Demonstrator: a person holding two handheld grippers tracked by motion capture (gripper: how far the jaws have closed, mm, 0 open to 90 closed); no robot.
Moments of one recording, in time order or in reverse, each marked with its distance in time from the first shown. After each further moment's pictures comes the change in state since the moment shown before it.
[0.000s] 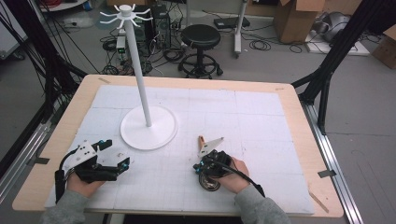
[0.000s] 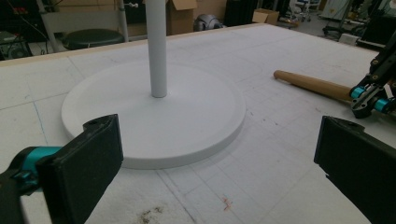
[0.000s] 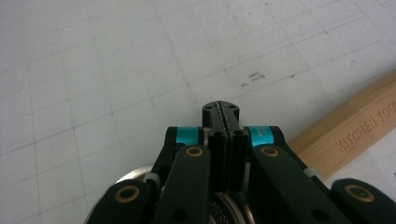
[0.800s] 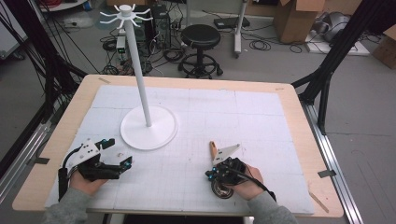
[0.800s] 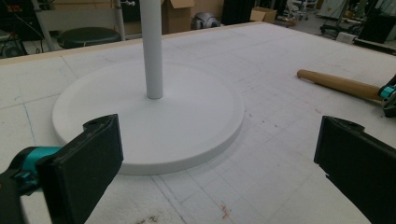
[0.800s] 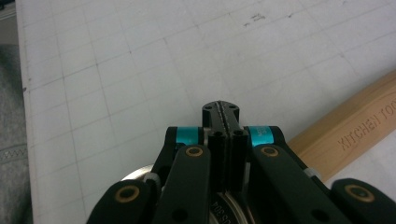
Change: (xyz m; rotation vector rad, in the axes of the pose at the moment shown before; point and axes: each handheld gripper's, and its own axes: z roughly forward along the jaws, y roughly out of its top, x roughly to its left) left arm 0.000 0.001 0.008 0.008 -0.012 -0.001; right arm 0.004 -0.034 -0.028 0.006 0.012 0.026
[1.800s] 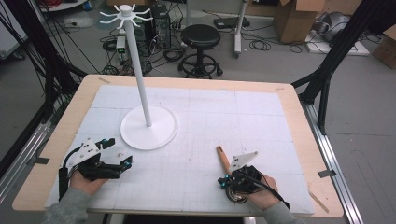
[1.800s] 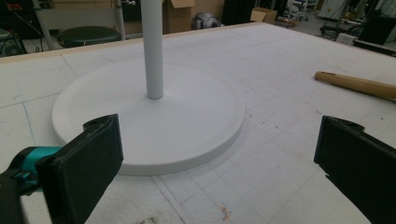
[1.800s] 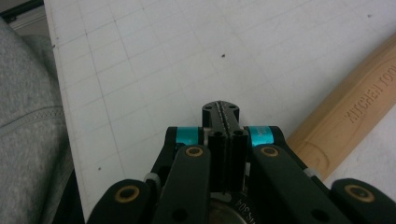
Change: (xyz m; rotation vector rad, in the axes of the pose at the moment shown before) left arm 0.000 0.000 0.000 -0.001 0.001 -0.006; right arm 0.004 -0.037 -0.027 -0.022 0.014 0.057
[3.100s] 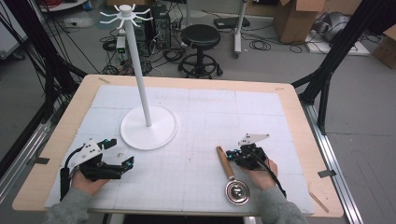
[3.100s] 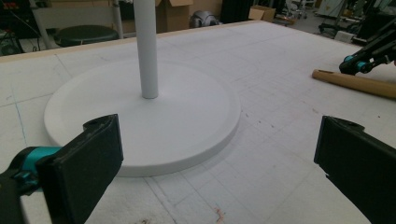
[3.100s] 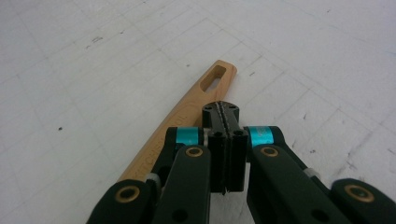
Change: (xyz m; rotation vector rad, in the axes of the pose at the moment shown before) left arm -0.004 0.000 0.002 0.008 -0.008 0.005; right arm -0.065 0.006 0.001 -0.155 -0.230 0.178
